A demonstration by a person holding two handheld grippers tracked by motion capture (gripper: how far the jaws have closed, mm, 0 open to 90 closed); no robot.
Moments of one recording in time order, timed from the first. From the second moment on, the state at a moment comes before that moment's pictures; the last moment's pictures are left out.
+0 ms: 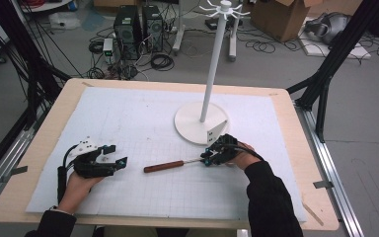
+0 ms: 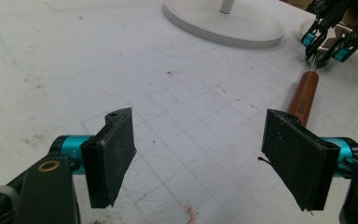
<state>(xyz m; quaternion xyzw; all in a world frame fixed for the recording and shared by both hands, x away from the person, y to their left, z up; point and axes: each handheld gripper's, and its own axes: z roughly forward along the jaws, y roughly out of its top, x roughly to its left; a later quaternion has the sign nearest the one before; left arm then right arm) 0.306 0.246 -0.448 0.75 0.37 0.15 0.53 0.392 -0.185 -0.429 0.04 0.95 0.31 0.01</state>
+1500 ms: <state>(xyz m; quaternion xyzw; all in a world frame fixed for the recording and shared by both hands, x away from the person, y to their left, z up) 0.306 0.249 -0.448 0.72 0.39 0.15 0.56 0.311 -0.189 -0.430 0.33 0.88 0.34 0.02</state>
